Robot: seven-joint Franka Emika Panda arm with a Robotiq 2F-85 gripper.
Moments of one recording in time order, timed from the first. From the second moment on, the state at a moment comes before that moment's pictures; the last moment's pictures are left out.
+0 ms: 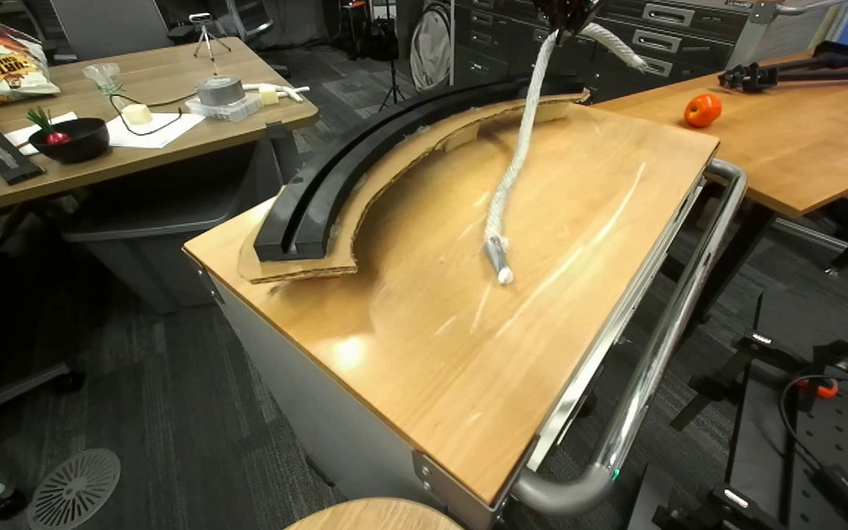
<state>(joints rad) -0.21 0.31 -0.10 -1.82 -0.63 2.32 -1.21</state>
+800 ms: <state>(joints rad) -0.18 0.43 -0.06 -1.70 -0.54 2.33 -1.43</state>
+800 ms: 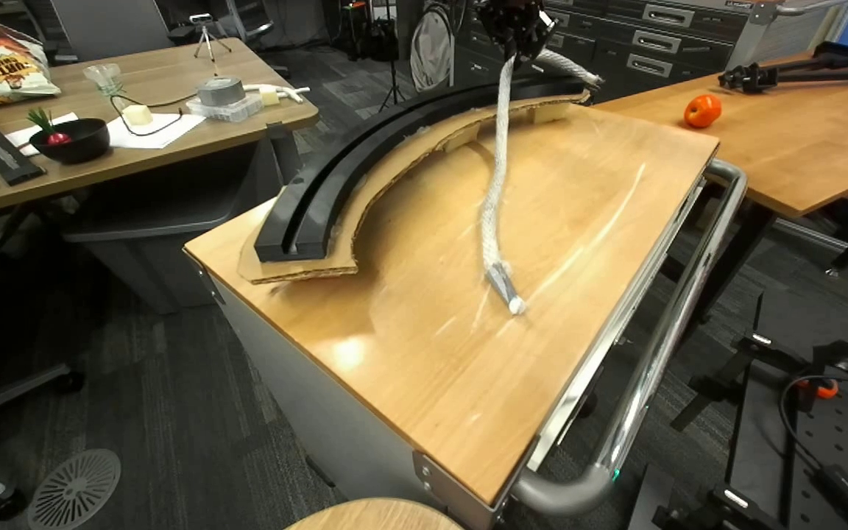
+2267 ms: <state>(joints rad) -0.19 0.54 -0.05 -1.50 -0.24 2.11 -1.61</state>
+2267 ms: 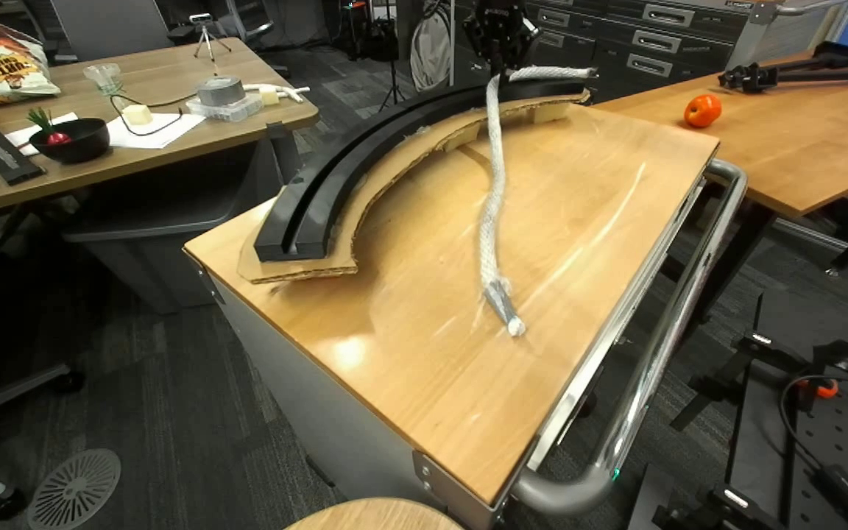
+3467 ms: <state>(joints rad) -0.25 0.58 -0.05 -1.38 -0.06 2.01 -1.61</state>
